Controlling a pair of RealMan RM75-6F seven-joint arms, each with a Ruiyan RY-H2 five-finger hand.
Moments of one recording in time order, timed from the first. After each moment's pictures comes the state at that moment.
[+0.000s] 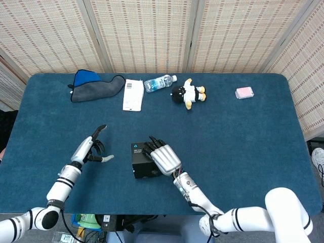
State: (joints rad) left arm -0.58 -1.41 -0.23 -1.53 1.12 0.88 -0.44; right arm 0.89 -1.80 0.15 -1.55 -1.02 1.10 -0.55
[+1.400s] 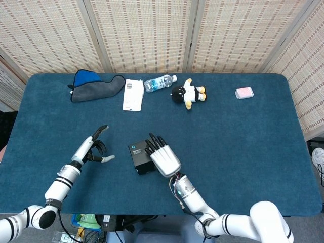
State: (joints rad) left arm -0.57 -1.39 -0.24 -1.51 1.20 0.83 -0.59; right arm 0.80 -2.03 0.13 -1.15 -1.35 1.23 -0.56
